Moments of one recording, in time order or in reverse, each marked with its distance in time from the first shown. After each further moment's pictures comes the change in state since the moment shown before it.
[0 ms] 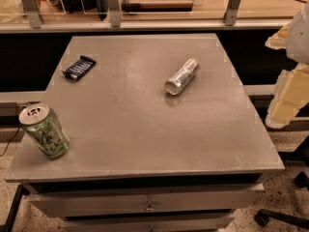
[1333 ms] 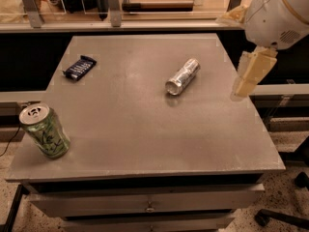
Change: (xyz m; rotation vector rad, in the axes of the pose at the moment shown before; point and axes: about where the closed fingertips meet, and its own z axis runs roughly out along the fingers) arm -0.079 -0.044 0.023 0.050 -0.281 -0.328
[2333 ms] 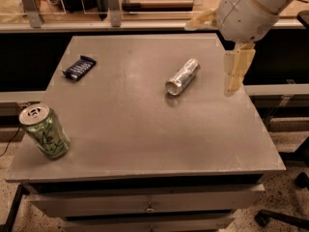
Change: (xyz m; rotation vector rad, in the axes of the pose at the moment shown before) arm -0.020 -0.011 0.030 -0.156 -0.027 -0.309
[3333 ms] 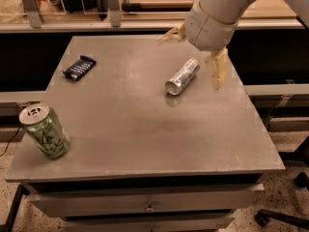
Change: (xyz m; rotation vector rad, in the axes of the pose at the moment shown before) arm -0.012 -0.027 0.054 -0.087 0.091 -0.471
